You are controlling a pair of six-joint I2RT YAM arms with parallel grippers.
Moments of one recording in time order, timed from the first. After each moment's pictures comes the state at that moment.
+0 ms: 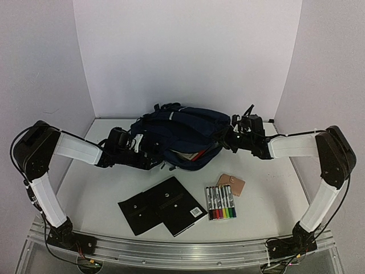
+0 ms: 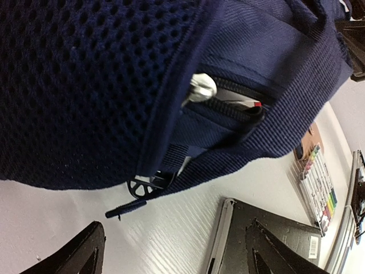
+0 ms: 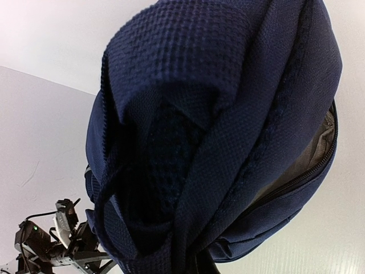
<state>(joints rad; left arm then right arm) -0.54 1.74 0.85 0.24 0.41 -0.29 0.48 1.75 1.01 0.31 -0.24 0.91</state>
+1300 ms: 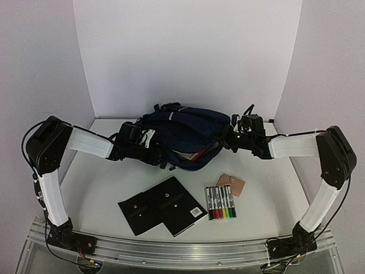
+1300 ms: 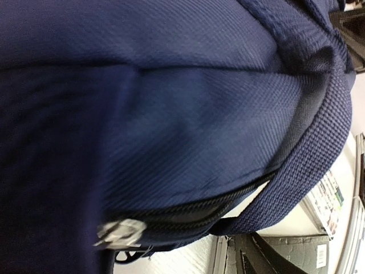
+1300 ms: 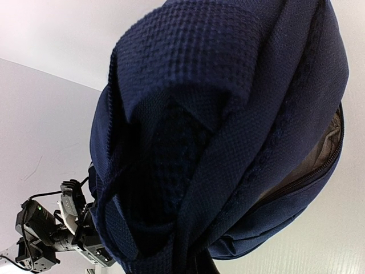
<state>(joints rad) -0.58 1.89 1.05 0.19 0.43 -0.17 0.48 1.74 1.01 0.31 -0.27 0.89</state>
